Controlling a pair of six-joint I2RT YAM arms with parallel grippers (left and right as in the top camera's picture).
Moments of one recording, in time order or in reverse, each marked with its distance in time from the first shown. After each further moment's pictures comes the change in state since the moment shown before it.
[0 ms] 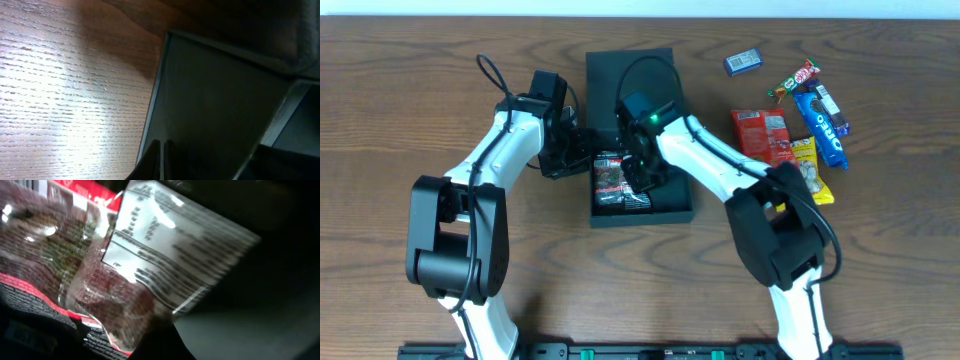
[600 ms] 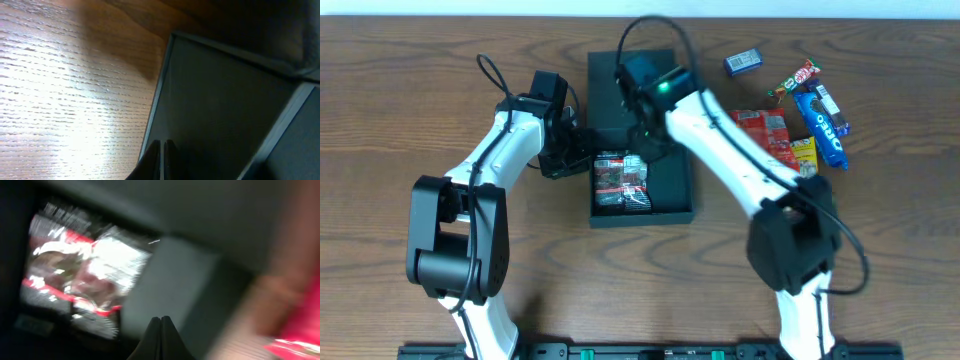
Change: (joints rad) left arm 0.002 0.000 0.000 0.000 -0.013 0.000; right arm -0.042 -0.072 0.269 -0.217 0.243 -0.047
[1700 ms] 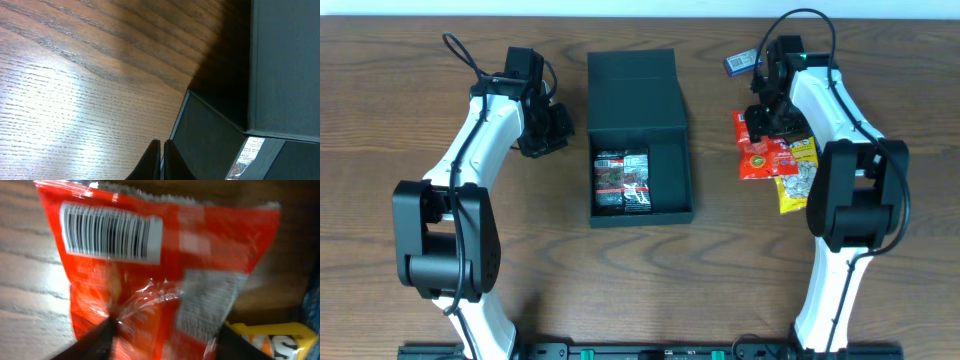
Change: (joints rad) left arm 0.079 0.000 0.132 -0.053 -0.090 0.005; right arm -0.536 0.134 -0.119 0.125 -0.050 -0.226
